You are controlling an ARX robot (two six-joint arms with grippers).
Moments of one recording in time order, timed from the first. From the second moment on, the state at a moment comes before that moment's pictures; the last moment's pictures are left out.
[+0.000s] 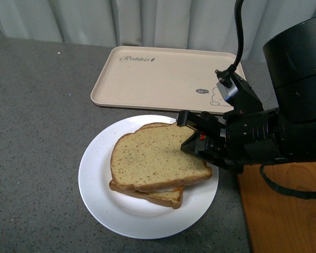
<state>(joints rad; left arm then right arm) 0.00 0.00 0.02 0.00 0.00 -0.01 0.39 1.99 0.77 0.35 -0.42 0.58</state>
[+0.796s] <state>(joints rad) 0.00 0.00 0.02 0.00 0.00 -0.01 0.13 1.57 0.54 0.24 -0.12 0.31</state>
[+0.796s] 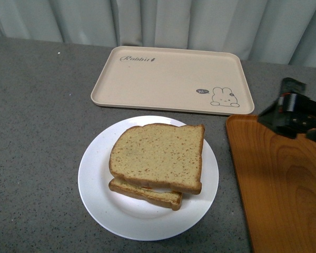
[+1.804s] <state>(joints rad) 0.00 0.00 0.02 0.00 0.00 -0.01 0.00 0.86 0.03 0.82 0.00 0.00</state>
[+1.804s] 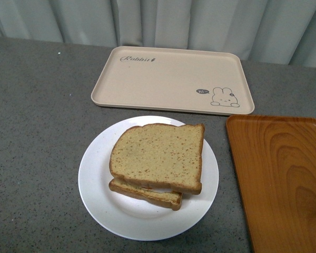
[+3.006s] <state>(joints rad) 0.00 0.00 0.02 0.00 0.00 -0.01 0.00 0.20 0.01 0.20 0.00 0.00</state>
